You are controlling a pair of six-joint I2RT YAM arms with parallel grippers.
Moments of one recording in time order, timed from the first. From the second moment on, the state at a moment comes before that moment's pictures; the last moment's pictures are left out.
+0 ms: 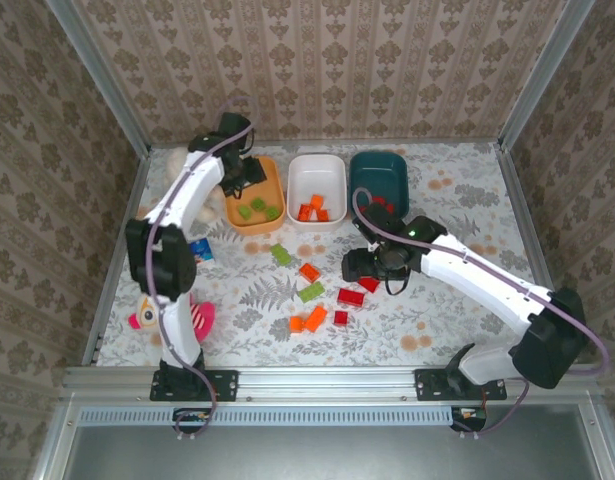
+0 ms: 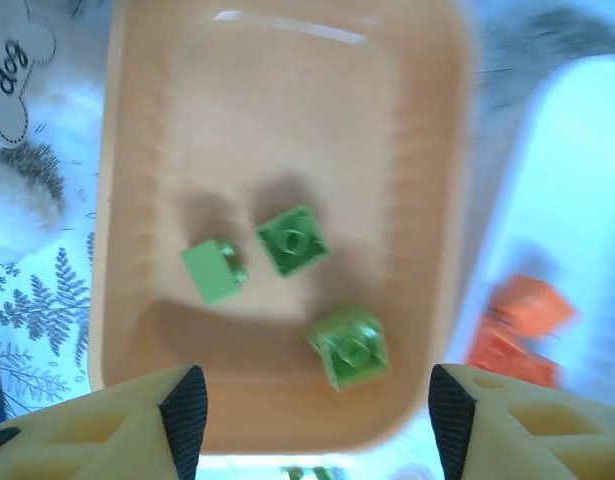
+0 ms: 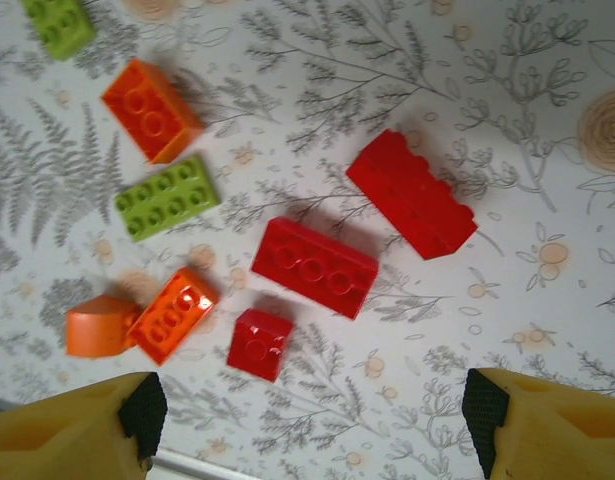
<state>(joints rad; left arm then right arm) -0.33 1.92 1.85 -0.99 -0.02 -0.62 0.67 1.39 1.17 -1.01 -0.01 0.62</state>
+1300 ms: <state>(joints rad) -0.60 1.15 1.16 -0.79 0.08 -0.80 0.56 1.90 1.28 -0.94 -0.01 0.31</state>
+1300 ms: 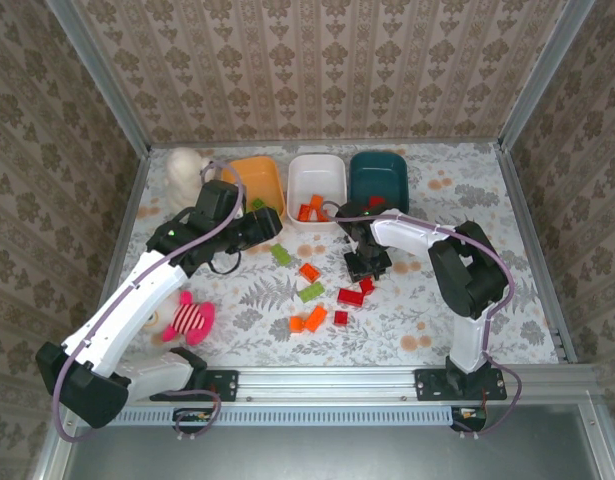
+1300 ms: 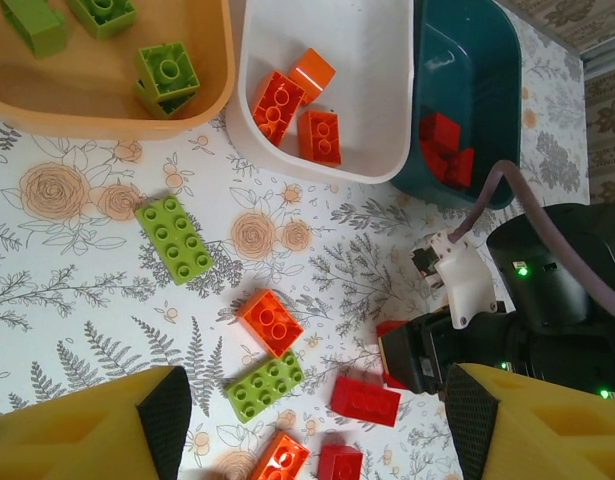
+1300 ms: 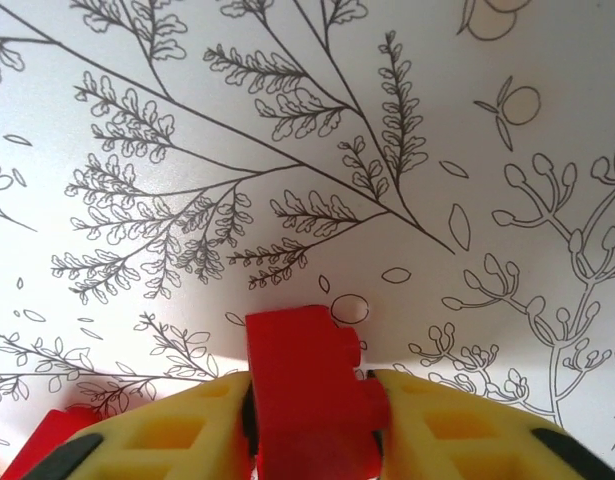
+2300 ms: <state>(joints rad) -0.73 1.23 1.13 -0.65 0.09 -0.80 0.23 2.25 2.01 -0.84 -0.03 0.43</state>
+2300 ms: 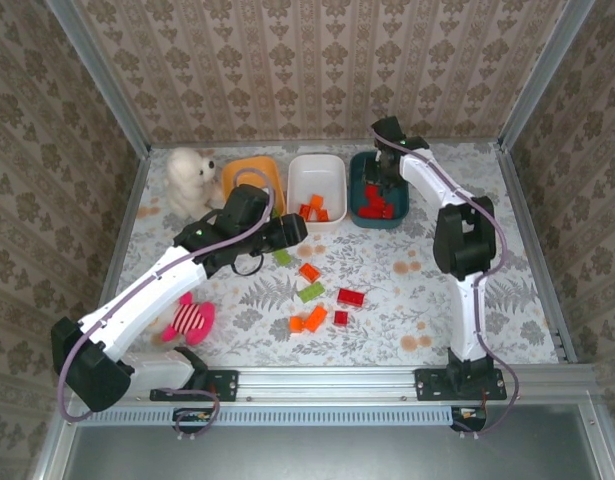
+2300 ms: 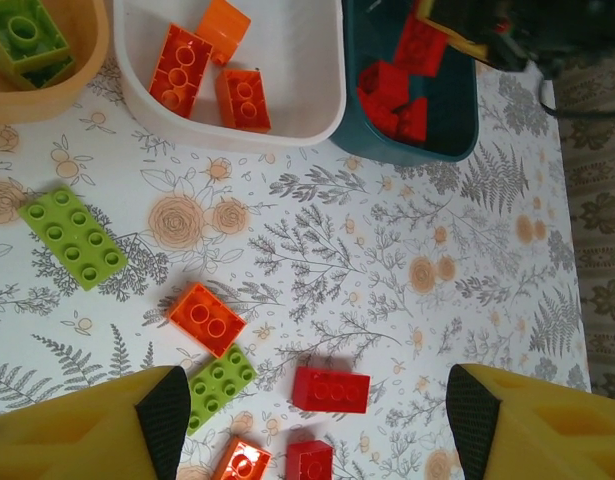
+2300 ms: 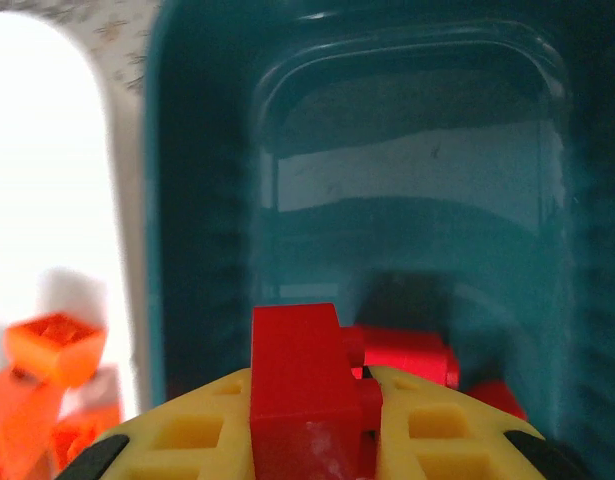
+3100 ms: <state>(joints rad) -0.73 1.10 1.01 -0.66 0.10 -0.77 0.20 2.49 2.31 -0.95 -0.11 0.51</state>
